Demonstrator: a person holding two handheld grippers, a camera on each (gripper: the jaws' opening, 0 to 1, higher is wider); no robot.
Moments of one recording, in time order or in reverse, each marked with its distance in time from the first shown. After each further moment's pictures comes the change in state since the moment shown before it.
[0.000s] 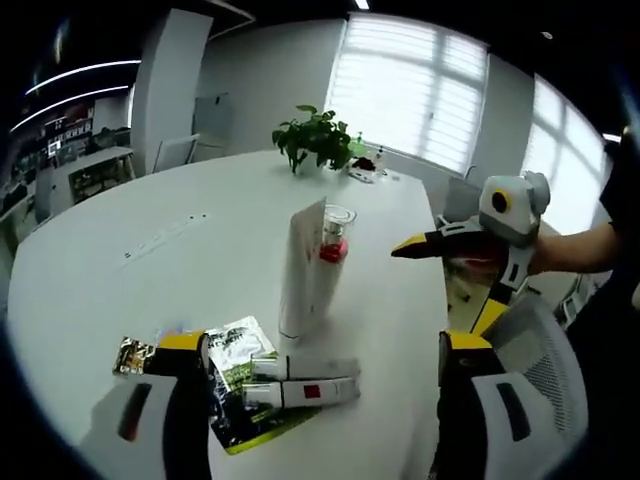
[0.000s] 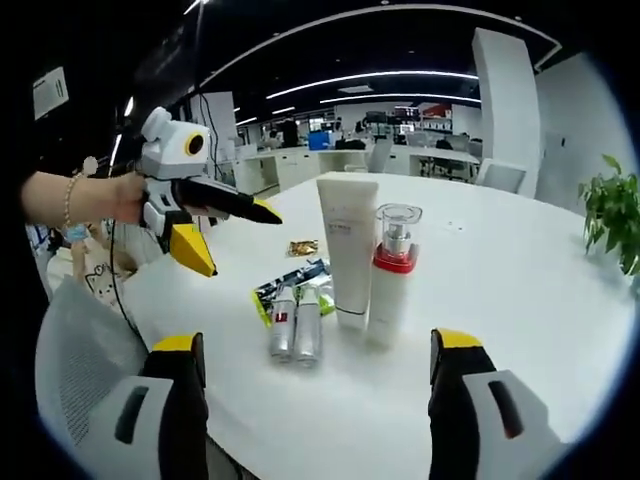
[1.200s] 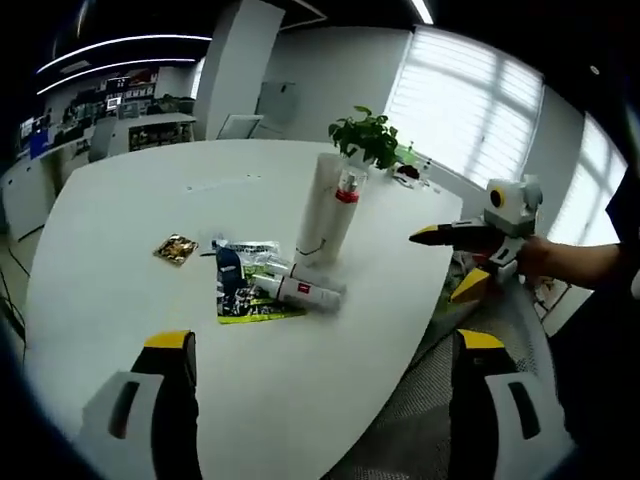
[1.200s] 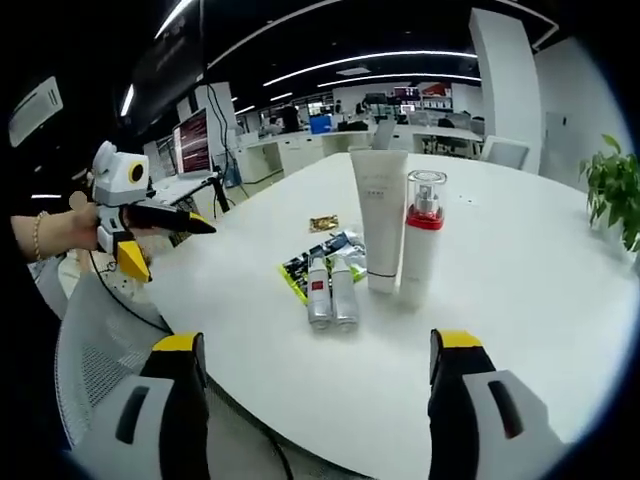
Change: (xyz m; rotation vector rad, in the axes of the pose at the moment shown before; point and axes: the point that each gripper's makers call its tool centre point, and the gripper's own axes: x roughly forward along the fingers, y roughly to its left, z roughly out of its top) left arm -0.096 -0.038 -0.080 -0.220 -0.026 0.192; right arm -0.017 0.038 -0.027 0.053 0.066 0.022
